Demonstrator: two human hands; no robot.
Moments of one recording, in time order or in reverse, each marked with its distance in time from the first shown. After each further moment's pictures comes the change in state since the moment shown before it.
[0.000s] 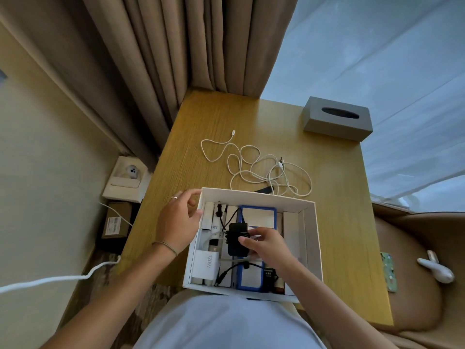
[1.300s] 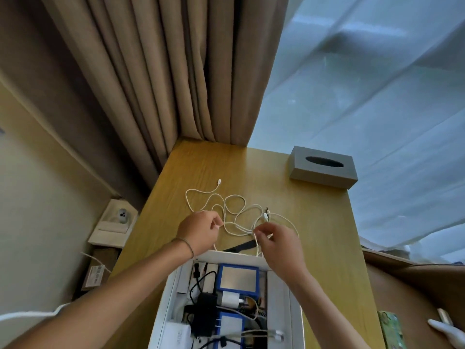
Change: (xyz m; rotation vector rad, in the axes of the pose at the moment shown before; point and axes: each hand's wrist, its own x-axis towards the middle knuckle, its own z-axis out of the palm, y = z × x) left_hand 0.120 0.083 0.044 0.191 -0.292 0.049; right_hand 0.035 -0.096 -0.100 -0.417 0.383 -0.414
